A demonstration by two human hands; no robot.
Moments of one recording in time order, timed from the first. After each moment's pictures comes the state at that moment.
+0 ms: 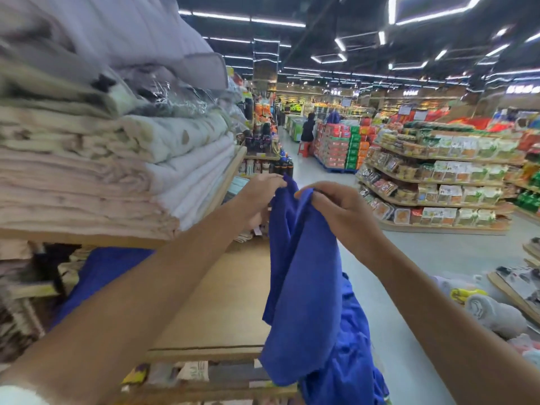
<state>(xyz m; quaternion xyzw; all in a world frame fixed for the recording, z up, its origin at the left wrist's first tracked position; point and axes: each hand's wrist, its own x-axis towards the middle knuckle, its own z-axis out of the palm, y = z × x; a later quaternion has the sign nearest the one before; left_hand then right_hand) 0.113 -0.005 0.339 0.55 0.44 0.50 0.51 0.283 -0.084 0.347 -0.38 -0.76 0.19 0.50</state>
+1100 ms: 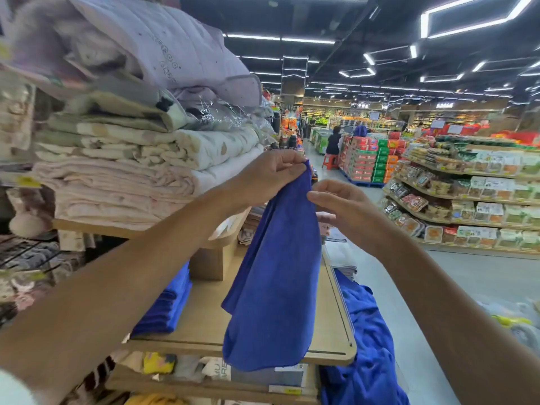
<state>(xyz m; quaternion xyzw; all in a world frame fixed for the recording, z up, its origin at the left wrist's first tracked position) 0.060 -0.077 0.400 0.75 0.39 0.46 0.28 0.260 -0.081 0.367 -0.29 -0.71 0.47 0.43</state>
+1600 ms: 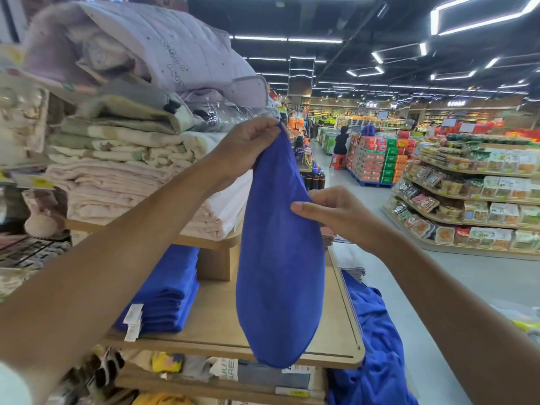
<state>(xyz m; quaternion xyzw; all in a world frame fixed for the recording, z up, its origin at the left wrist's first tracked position) 0.018 -0.065 0.429 0.69 0.36 0.56 0.28 0.241 -0.079 0.367 -0.29 -0.81 0.38 0.35</state>
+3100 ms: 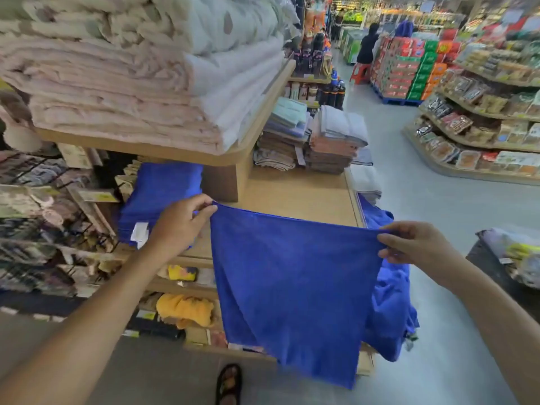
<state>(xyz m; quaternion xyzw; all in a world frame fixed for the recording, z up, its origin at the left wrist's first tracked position) -0.097 -0.106 0.131 0.66 0.65 0.37 0.10 0.372 -0.054 0.159 -0.56 -0.56 0.50 0.34</state>
